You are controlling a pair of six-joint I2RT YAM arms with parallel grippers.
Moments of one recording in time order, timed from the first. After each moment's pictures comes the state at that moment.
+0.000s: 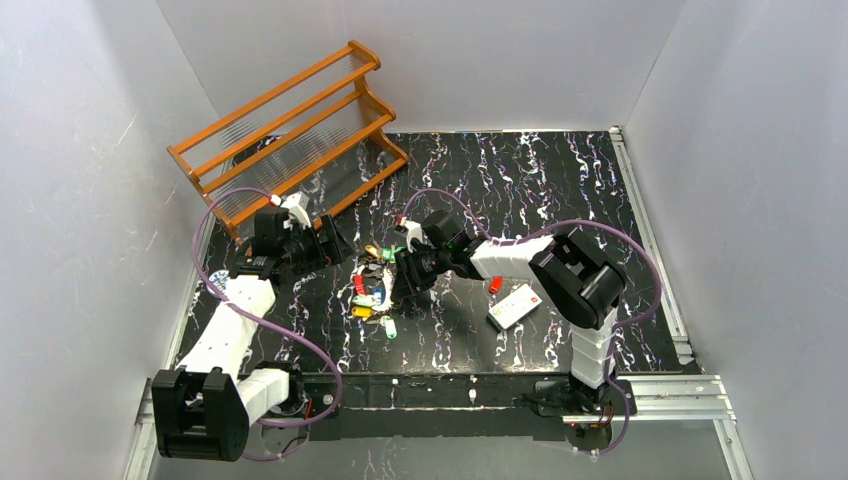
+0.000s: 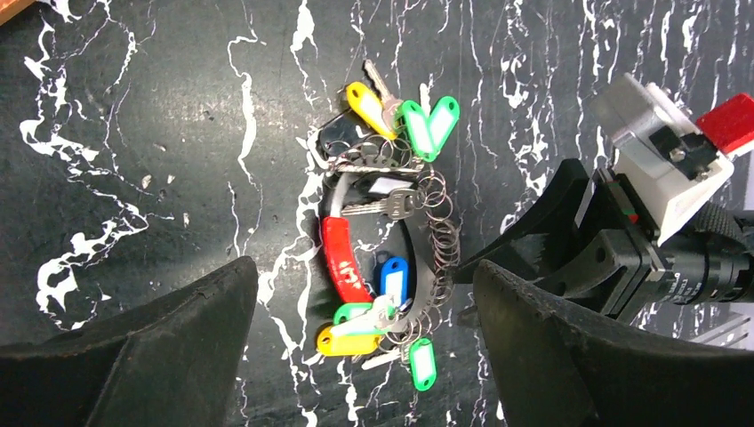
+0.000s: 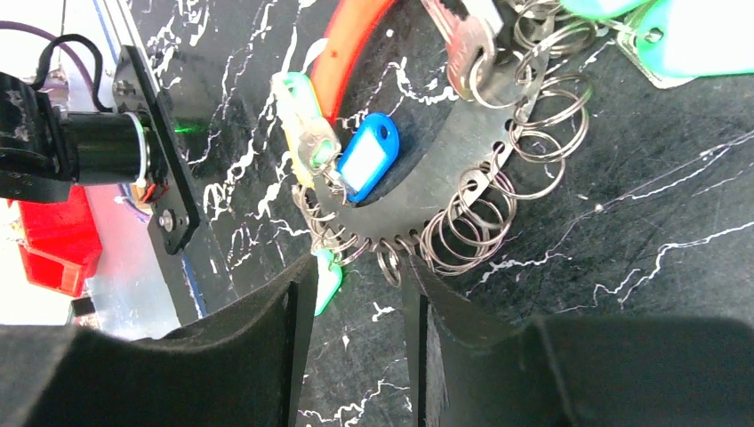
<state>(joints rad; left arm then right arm) -0.07 1.06 0.71 -0.39 0.34 -0.39 0.84 1.91 1.07 0.10 -0.64 0.42</state>
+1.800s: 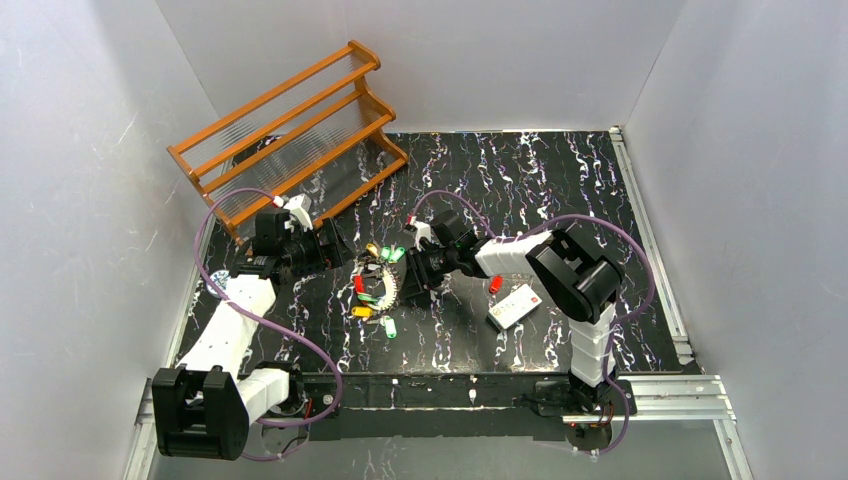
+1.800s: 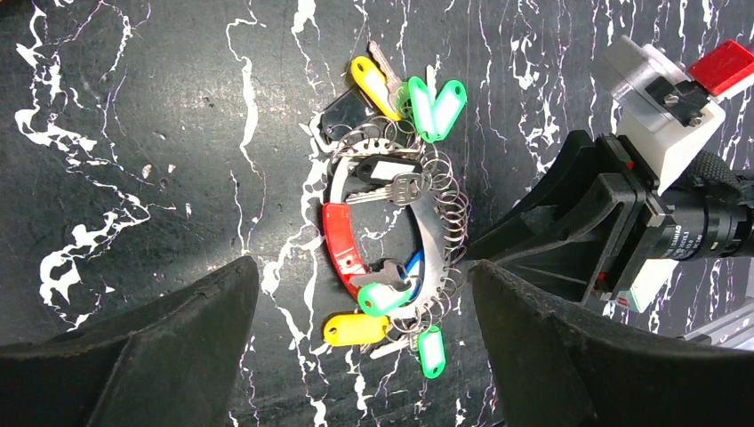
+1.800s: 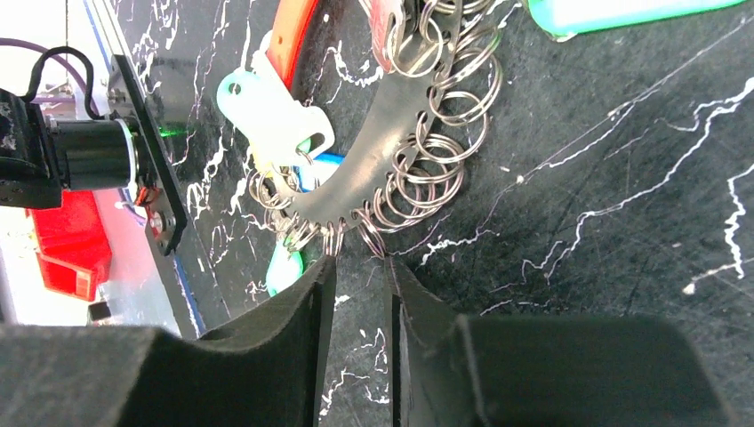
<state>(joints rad) -0.07 1.07 0.71 -0.43 0.34 -0.35 0.79 1.96 1.04 0.13 -0.68 0.44</state>
